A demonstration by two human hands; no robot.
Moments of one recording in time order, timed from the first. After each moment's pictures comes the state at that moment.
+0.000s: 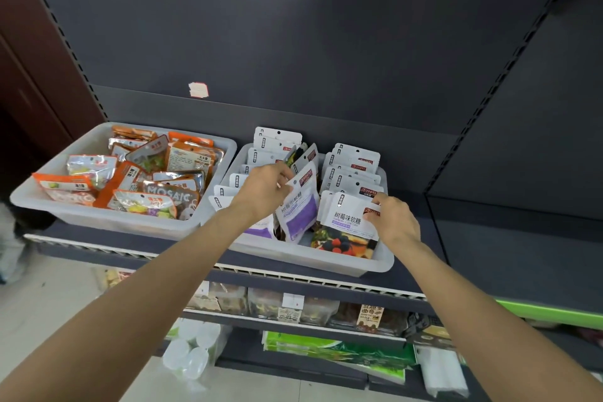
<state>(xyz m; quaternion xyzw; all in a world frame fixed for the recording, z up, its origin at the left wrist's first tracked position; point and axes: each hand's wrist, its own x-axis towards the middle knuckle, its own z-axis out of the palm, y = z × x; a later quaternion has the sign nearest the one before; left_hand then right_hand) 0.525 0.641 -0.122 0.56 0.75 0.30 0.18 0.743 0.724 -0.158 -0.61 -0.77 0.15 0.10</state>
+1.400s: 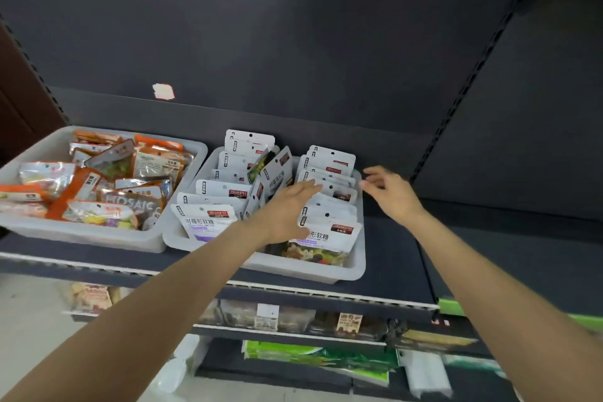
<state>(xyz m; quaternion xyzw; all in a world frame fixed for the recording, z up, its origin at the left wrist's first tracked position) 0.585 0.681 -0.152 0.71 0.65 0.13 0.22 0.783 0.790 -0.136 -0.52 -0.78 0.29 0.19</state>
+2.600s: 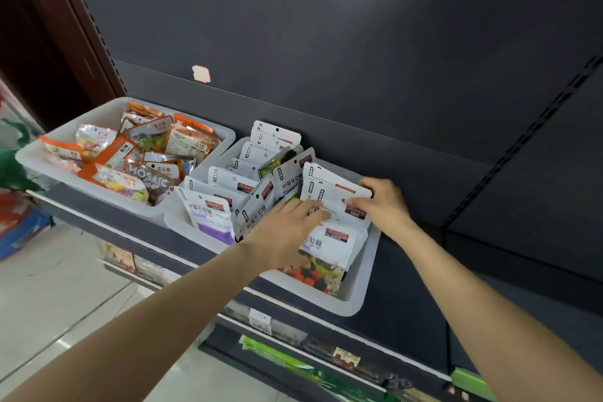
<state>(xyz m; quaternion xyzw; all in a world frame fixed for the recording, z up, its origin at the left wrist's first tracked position) 0.607 0.690 -0.184 0.70 0.71 0.03 0.03 0.740 0.845 -0.167 -0.41 -0.82 0.37 0.16</state>
